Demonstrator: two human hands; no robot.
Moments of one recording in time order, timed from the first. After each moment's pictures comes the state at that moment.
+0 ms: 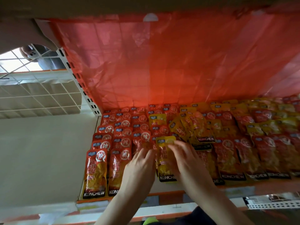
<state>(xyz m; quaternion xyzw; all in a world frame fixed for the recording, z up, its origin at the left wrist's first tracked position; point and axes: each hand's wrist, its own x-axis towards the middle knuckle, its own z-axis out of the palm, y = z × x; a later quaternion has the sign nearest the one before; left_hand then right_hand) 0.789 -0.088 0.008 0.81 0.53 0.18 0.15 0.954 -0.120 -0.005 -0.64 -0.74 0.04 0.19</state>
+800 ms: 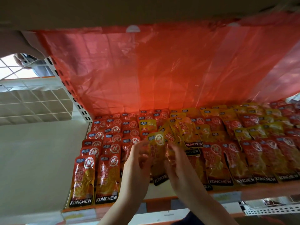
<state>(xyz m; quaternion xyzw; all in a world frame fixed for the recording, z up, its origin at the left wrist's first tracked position) 0.825 -0.096 0.029 0.62 0.54 0.41 0.39 0.965 -0.126 0.014 -0.61 -0.65 0.26 0.37</state>
